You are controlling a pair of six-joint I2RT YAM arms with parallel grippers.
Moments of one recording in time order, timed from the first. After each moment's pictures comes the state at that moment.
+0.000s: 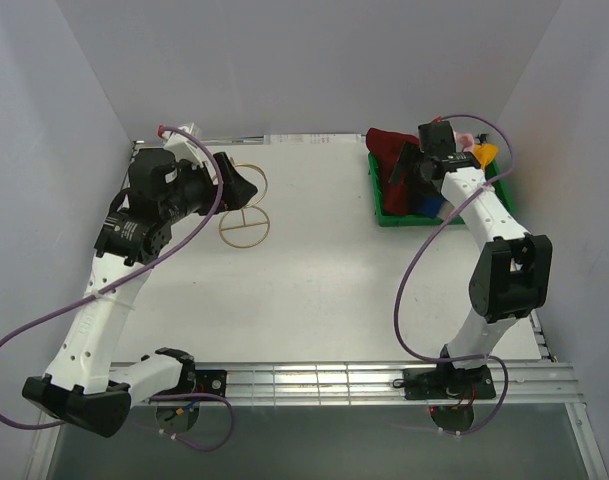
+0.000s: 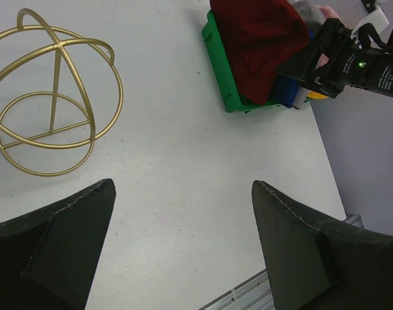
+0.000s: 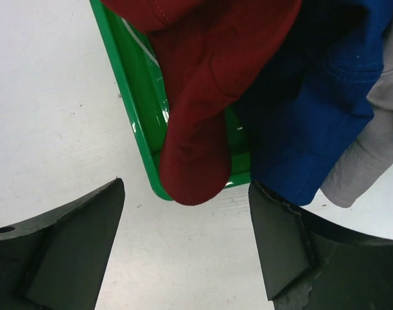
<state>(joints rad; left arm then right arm) -0.31 1.10 1.38 -0.65 0.23 -0.45 0.19 1.72 1.52 -0.65 0.10 0.44</state>
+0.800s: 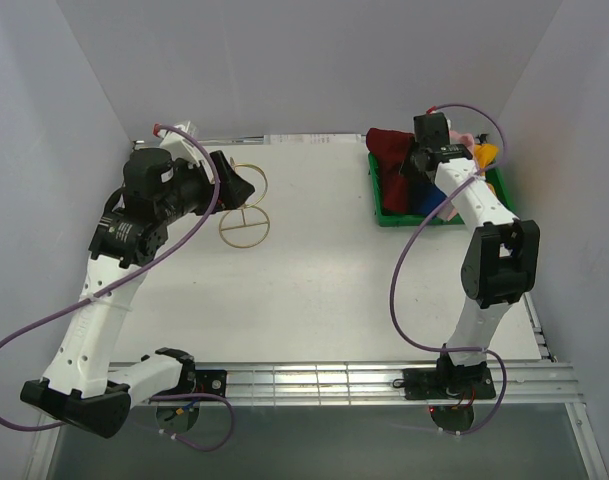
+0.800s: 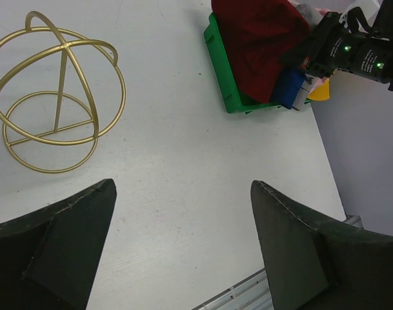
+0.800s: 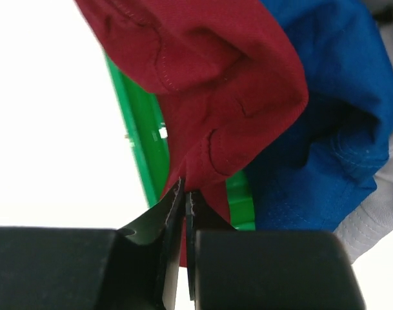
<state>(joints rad) -0.31 1.10 1.42 -0.70 0.21 -0.44 0.19 1.85 1.63 -0.58 0.16 0.40</state>
